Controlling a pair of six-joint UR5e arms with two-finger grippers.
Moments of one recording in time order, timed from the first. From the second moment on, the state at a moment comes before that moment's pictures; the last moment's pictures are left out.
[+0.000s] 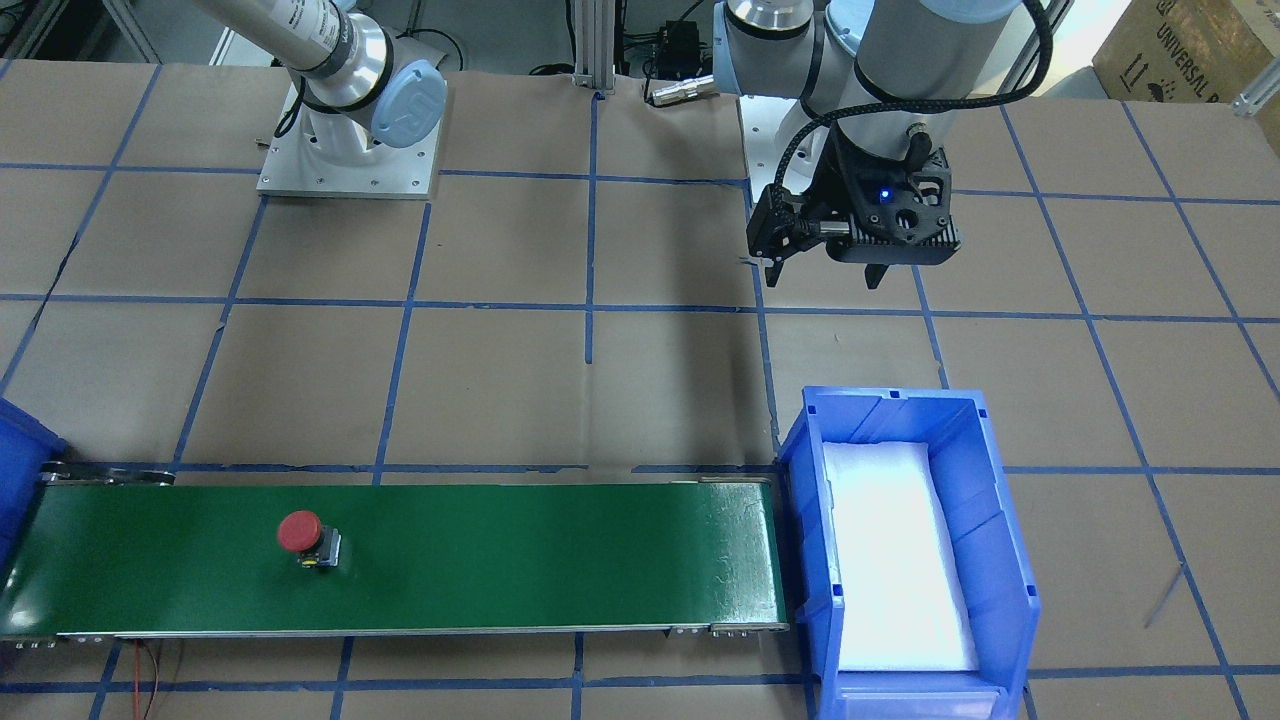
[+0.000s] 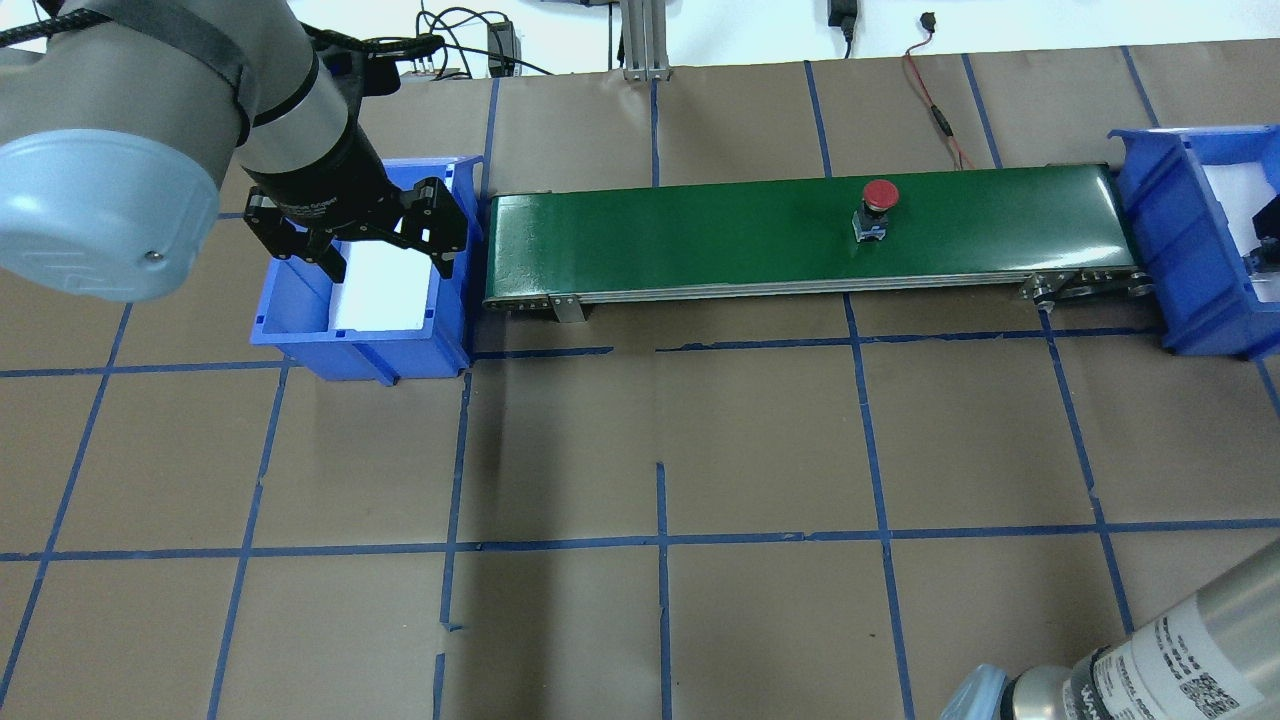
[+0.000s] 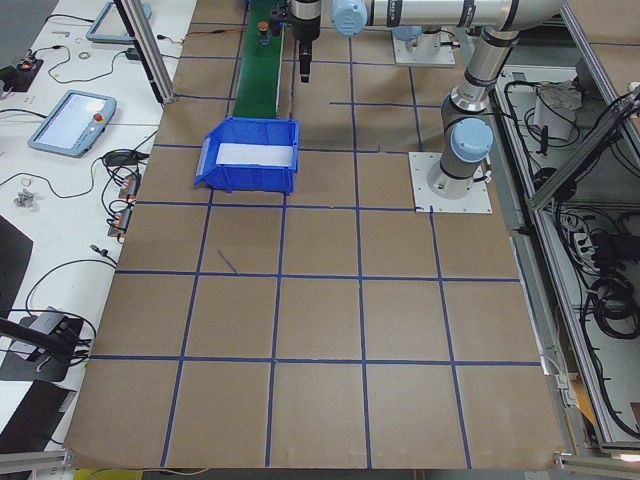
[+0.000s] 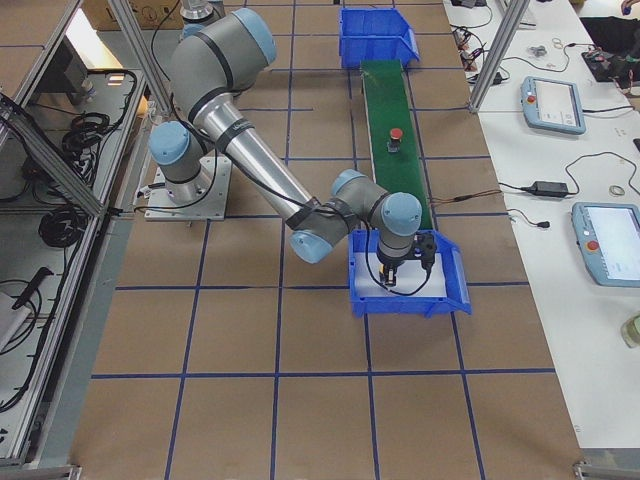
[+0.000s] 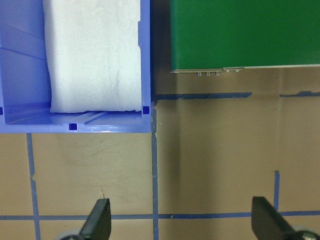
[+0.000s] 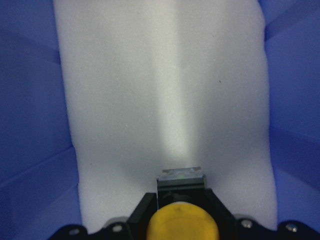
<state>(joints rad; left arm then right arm) -1.64 -1.58 -1.64 -1.47 1.58 -0.06 0.83 -1.02 1.48 -2.06 -1.49 -0.63</state>
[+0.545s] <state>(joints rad) -1.64 -1.58 -1.64 -1.47 1.58 -0.06 0.83 -1.04 1.48 -2.07 -1.49 -0.63</state>
